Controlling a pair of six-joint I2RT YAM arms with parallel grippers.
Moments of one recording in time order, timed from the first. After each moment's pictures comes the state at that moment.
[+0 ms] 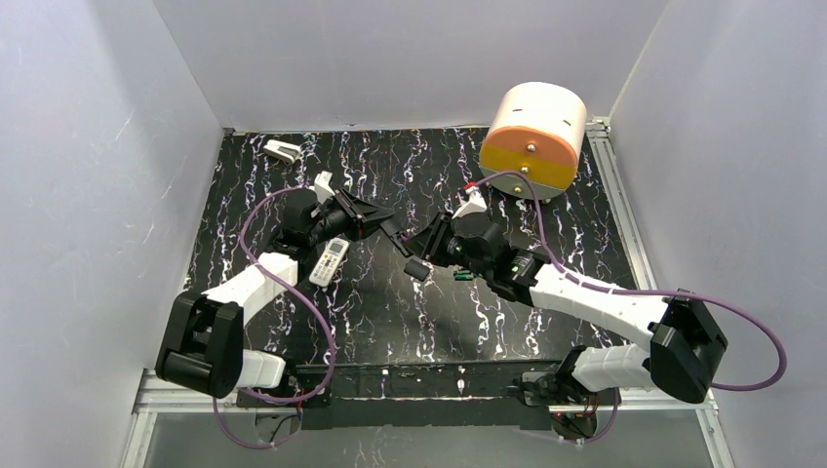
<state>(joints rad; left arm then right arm) -0.30 1.33 0.67 0.41 0.61 -1.35 0.94 1.27 0.84 0.05 0.12 0.96</state>
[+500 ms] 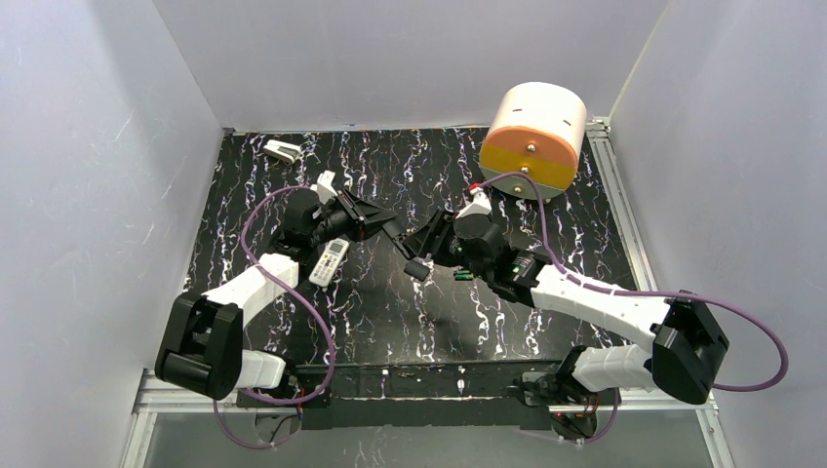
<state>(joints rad) -0.31 1.33 0.66 0.41 0.60 -1.32 0.96 1.26 0.84 0.01 0.21 0.98</state>
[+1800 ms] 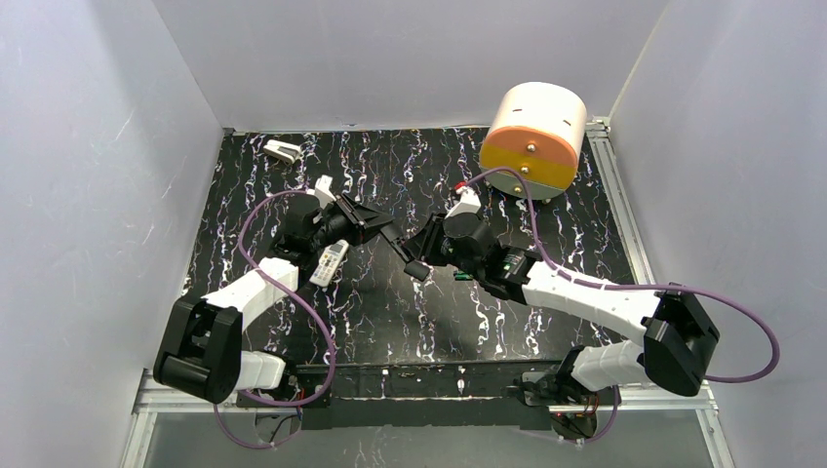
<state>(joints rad) -0.32 1.31 0.63 0.41 0.55 -1.28 0.98 1.31 0.89 -0.01 0.23 0.87</state>
